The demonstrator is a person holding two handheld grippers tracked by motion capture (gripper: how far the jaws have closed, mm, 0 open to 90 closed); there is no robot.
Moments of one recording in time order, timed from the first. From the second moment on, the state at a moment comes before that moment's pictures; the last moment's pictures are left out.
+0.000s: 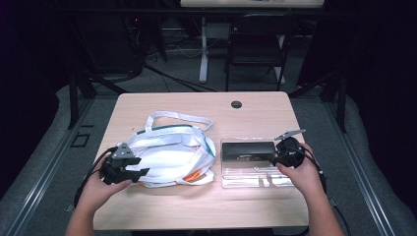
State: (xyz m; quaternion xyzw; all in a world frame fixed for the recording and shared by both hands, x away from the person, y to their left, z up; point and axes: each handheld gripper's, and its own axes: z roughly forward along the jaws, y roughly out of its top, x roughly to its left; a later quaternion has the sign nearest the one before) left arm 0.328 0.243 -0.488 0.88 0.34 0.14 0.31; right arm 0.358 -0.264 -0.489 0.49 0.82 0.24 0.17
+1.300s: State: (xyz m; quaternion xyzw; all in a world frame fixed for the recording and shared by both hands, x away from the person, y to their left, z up) left arm 0.327 0.223 -0.492 0.89 0.32 0.14 0.30; right arm 0.320 -0.181 -0.476 0.35 0.88 0.28 0.11
